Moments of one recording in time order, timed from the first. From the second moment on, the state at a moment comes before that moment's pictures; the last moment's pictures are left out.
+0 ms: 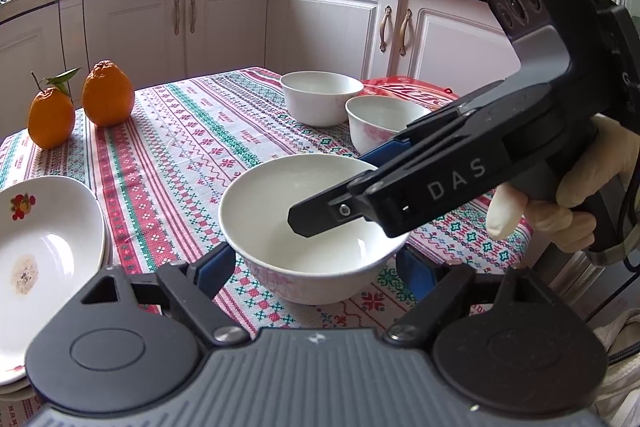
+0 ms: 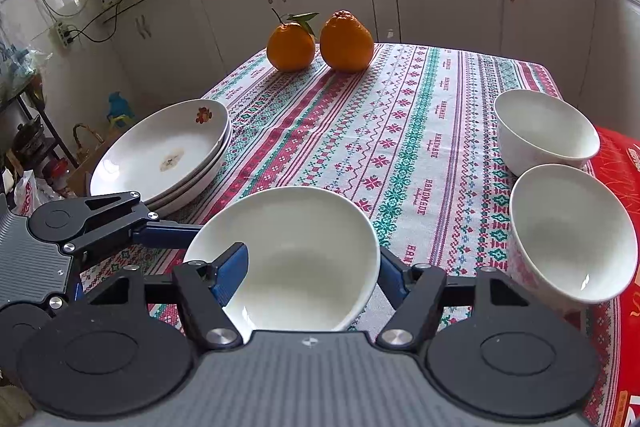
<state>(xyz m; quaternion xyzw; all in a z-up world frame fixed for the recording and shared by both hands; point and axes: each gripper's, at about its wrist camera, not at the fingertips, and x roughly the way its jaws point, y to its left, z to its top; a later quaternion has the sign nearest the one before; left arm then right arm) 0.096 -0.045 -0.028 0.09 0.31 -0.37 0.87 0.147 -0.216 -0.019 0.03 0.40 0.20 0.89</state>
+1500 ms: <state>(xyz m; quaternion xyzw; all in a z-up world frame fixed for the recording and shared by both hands) 0.079 -0.071 0.016 0.12 0.28 -0.37 0.88 0.090 -0.276 -0.004 -0.03 0.32 0.08 0.94</state>
